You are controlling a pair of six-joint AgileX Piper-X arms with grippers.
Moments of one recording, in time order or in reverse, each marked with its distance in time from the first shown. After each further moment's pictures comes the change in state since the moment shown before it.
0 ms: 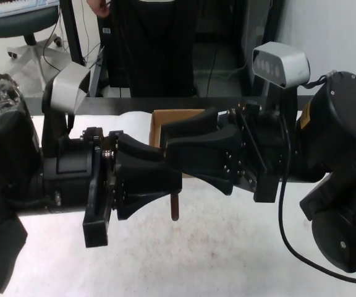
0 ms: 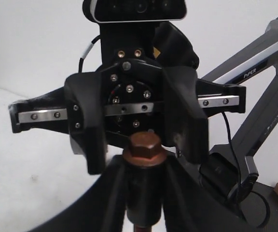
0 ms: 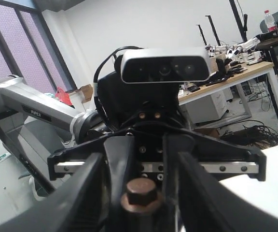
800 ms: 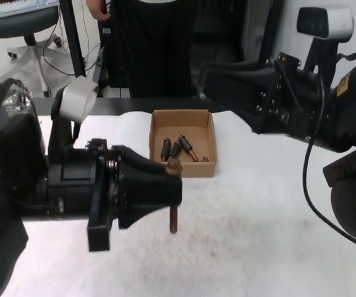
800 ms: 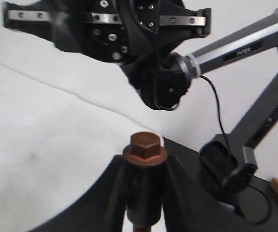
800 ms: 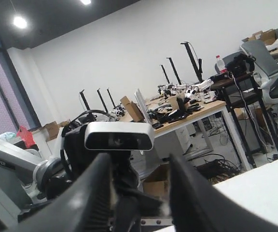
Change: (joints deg) left arm 0.0 0.0 -0.1 6.4 -2.5 2.8; right arm -11.0 0.0 -1.5 -6.4 2.6 7.5
